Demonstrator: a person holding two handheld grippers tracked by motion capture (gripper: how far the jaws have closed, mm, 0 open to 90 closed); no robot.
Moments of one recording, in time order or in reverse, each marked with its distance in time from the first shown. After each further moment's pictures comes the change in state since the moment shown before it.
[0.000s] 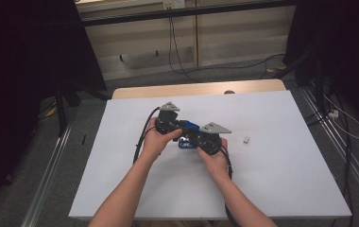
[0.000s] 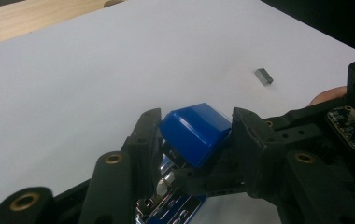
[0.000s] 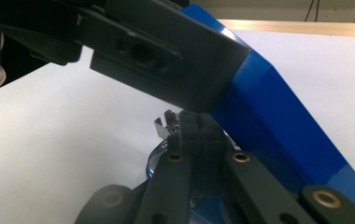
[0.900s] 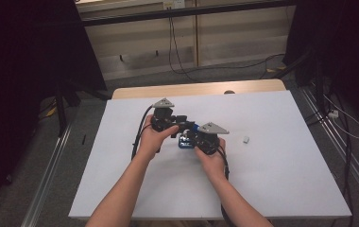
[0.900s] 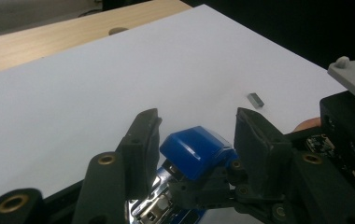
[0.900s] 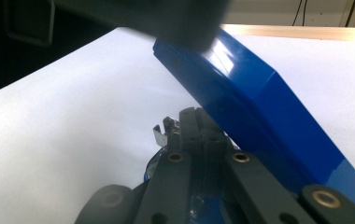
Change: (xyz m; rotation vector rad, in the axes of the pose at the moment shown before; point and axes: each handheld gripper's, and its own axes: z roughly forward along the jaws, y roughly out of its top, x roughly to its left) left arm 0.006 0.006 -0.017 -0.094 -0.012 -0.016; right arm 0.005 0.001 0.004 -0.016 -0.043 0.006
